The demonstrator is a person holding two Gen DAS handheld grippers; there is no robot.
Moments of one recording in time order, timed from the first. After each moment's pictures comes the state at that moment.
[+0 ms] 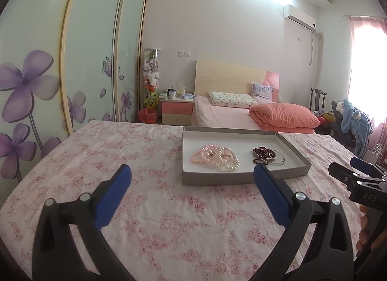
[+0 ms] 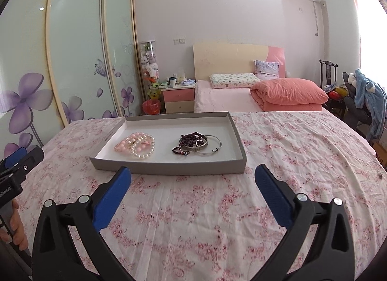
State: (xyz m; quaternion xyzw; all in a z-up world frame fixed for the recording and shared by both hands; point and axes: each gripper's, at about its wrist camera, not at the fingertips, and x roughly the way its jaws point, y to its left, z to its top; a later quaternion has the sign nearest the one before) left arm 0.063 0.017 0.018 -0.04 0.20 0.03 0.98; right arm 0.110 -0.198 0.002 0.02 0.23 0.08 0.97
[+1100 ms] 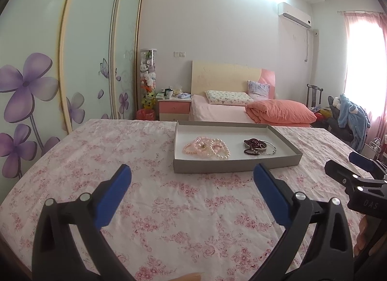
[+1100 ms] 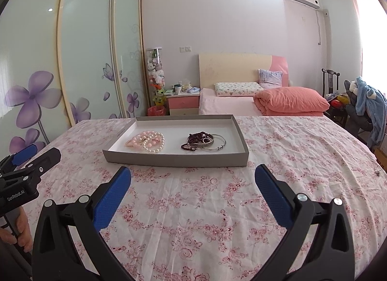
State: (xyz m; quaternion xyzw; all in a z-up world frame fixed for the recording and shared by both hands) left arm 0.040 0.005 0.007 -0.03 0.20 0.02 0.98; right arm 0.077 -0.194 -0.005 0.02 0.21 0.10 0.97
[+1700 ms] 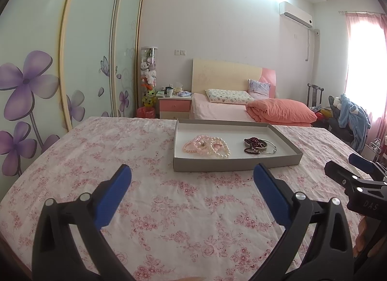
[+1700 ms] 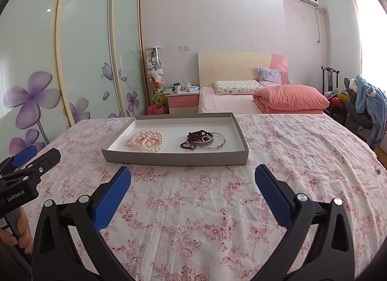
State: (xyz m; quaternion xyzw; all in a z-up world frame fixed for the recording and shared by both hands) left arm 0.042 0.006 0.006 -0.03 0.20 0.02 0.98; right arm 0.079 -0.193 -0.006 0.02 0.21 0.09 0.97
